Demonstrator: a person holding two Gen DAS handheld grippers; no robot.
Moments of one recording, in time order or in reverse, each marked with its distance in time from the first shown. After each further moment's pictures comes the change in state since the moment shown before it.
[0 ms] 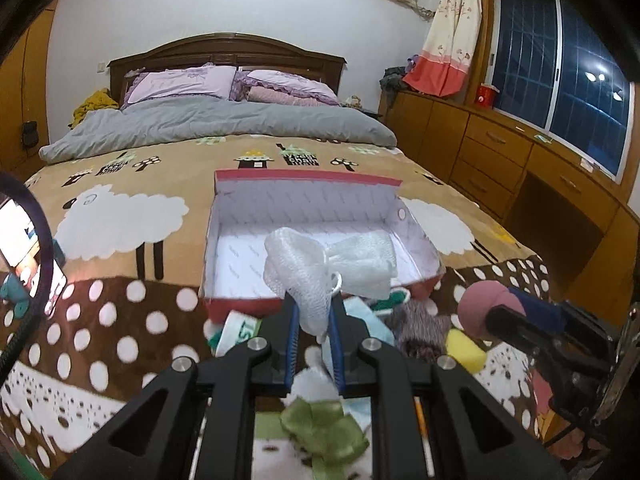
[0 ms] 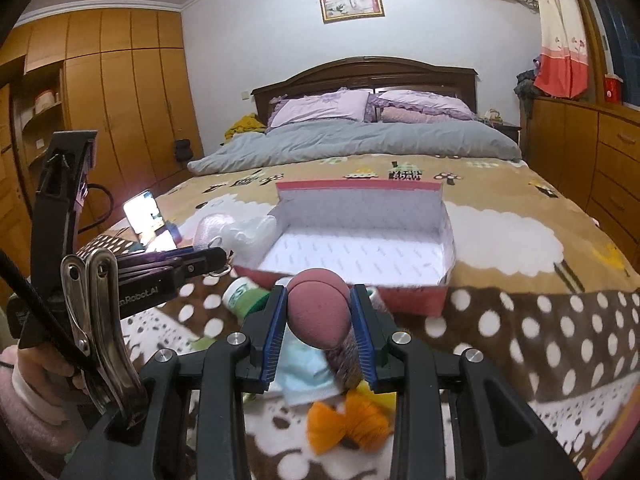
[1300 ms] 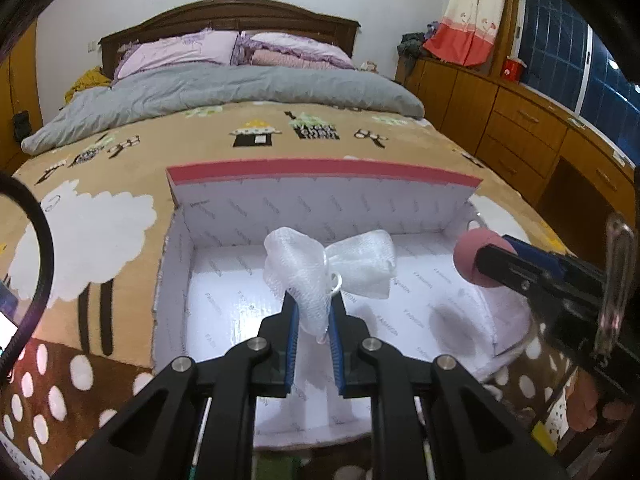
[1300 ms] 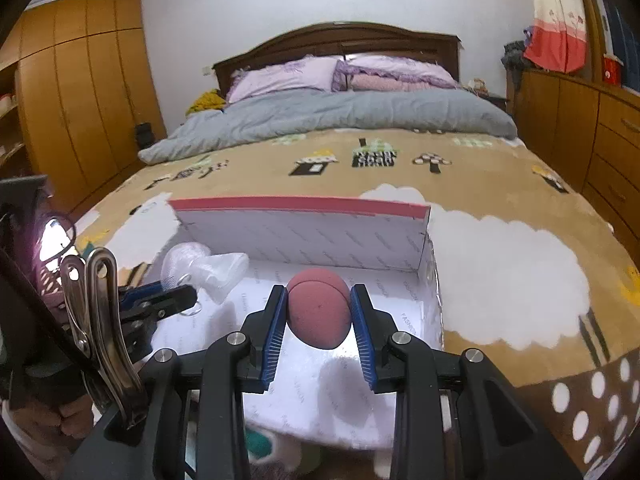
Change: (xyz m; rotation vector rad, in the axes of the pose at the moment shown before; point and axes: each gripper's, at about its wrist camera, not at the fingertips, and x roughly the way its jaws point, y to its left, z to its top) left arm 0.163 0.024 0.055 -0.003 0.145 0.042; right arm 0.153 -0.072 0.069 0.054 0.133 -0.087
